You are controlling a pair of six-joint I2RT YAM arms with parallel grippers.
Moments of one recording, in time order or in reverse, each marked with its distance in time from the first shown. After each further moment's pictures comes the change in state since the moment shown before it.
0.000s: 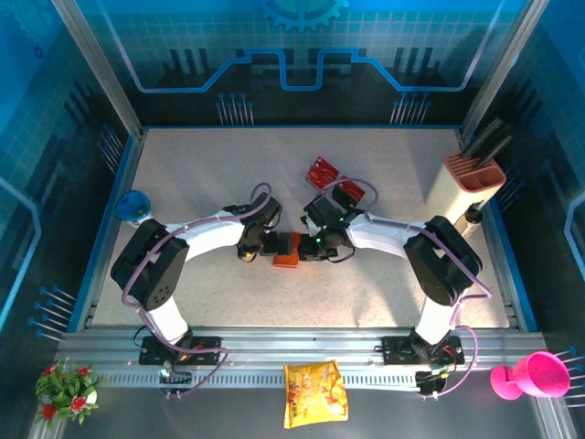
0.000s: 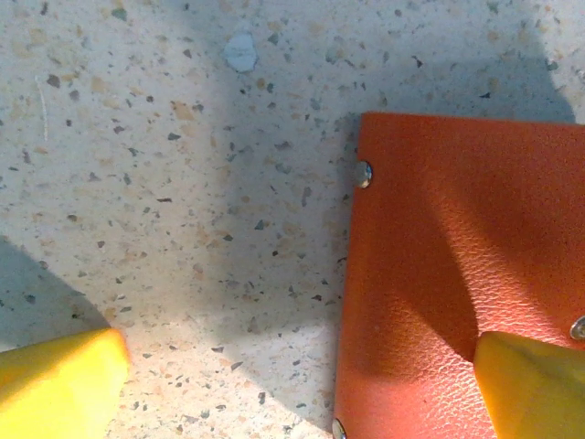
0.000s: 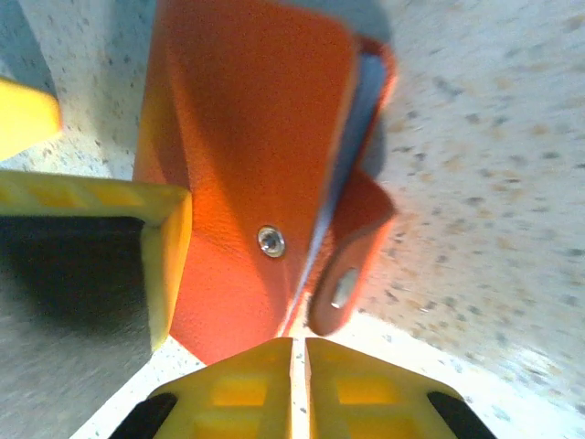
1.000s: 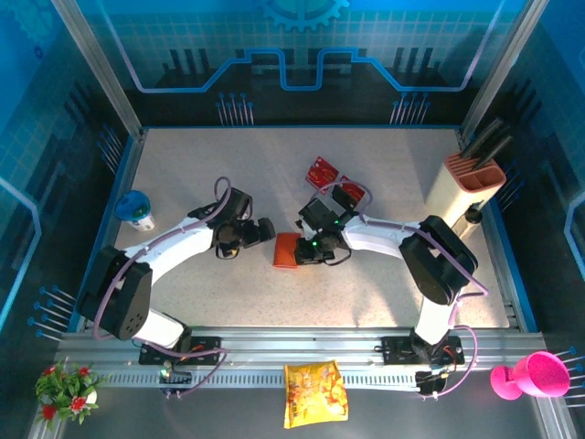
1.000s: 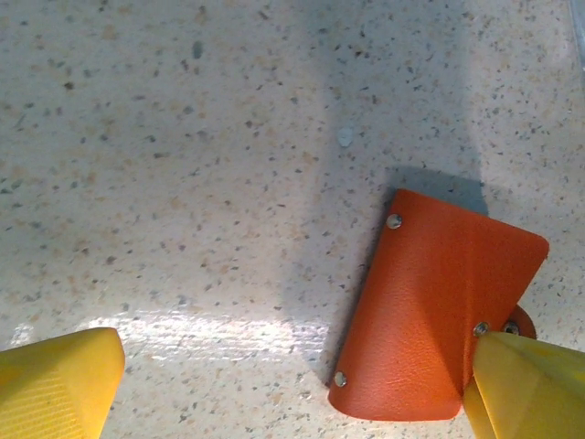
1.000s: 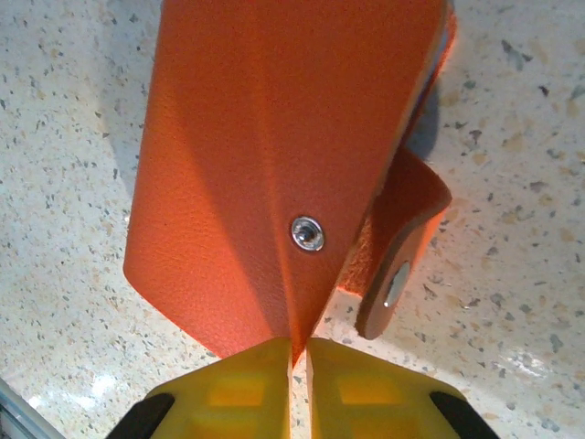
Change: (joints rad) left arm 0.146 -0.240 -0.112 0.040 0.080 -0.169; right arm 0.046 0.037 0.008 0.005 0.000 -0.010
